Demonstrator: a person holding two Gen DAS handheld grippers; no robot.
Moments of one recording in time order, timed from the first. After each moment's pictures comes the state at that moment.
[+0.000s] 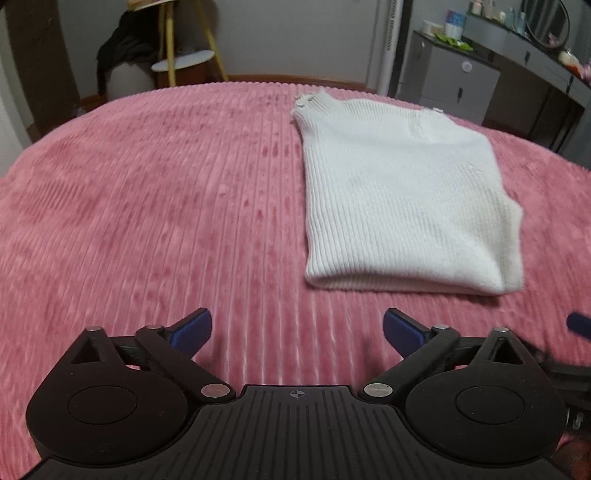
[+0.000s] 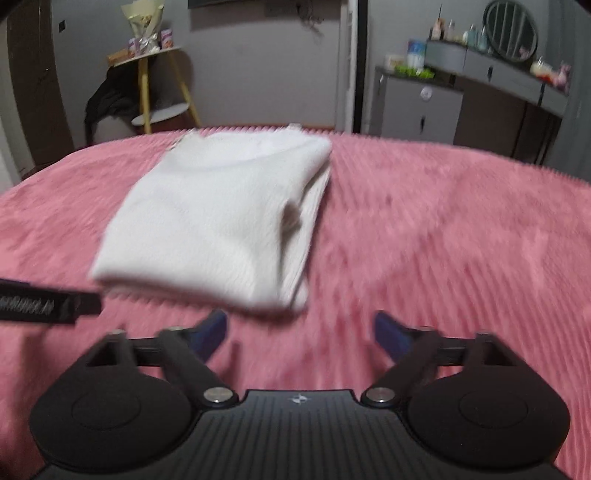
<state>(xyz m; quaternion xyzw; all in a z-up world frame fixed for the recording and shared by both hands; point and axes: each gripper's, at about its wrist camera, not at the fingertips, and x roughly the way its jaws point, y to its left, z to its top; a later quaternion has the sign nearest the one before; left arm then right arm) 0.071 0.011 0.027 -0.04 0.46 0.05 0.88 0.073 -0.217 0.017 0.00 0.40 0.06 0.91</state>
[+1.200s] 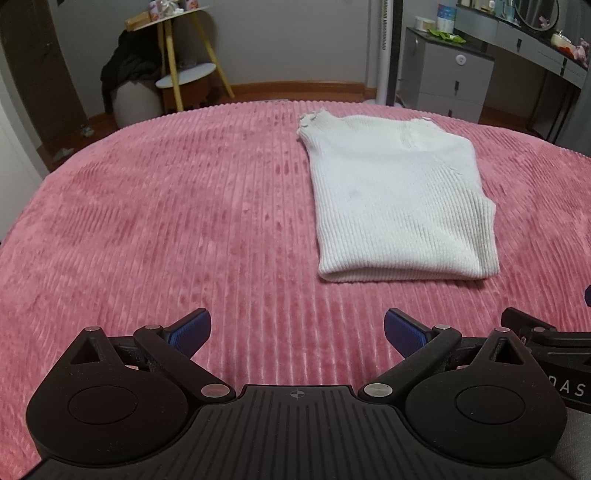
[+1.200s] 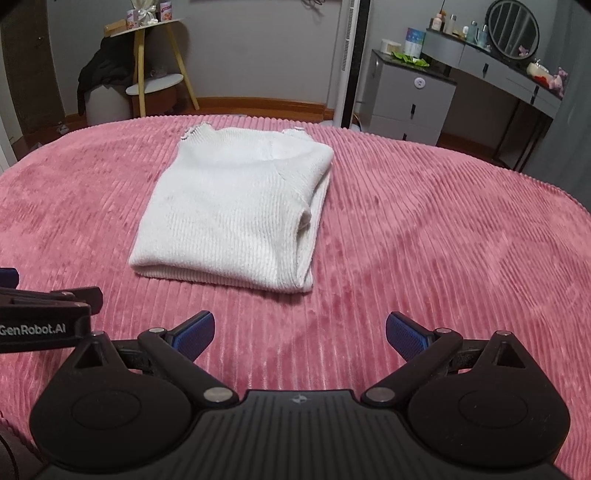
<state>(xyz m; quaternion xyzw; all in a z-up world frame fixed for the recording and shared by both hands) 0.046 0.007 0.073 0.01 0.46 0.05 0.88 0.061 -0.197 0.076 -0.05 0.44 0.03 0.90</state>
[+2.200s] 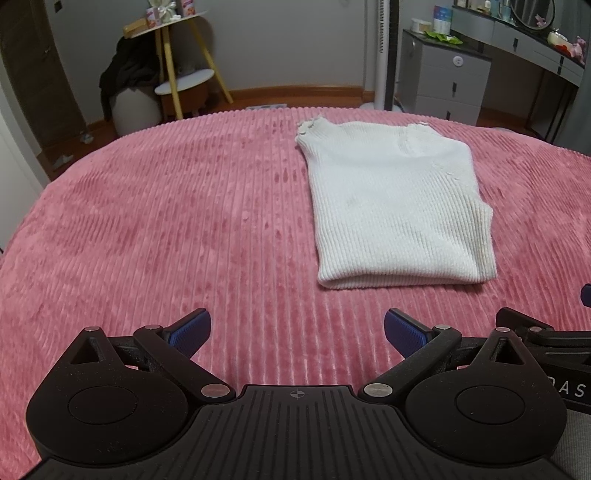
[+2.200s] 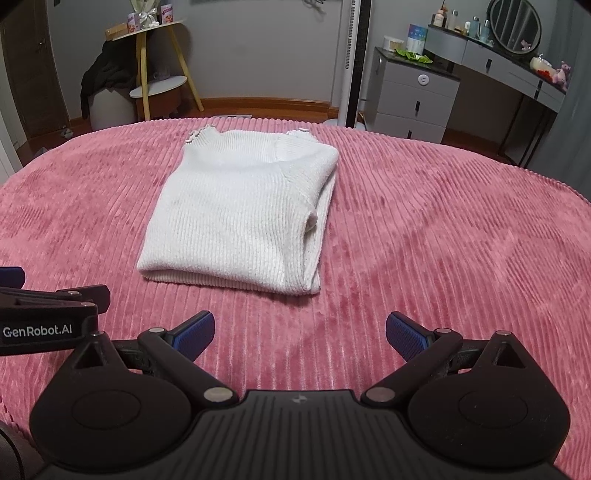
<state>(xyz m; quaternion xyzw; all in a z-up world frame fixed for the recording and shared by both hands) 0.048 0.005 0.079 0.02 0.46 0.05 0.89 0.063 -0.198 0.080 -0.03 0.44 0.04 0.90</state>
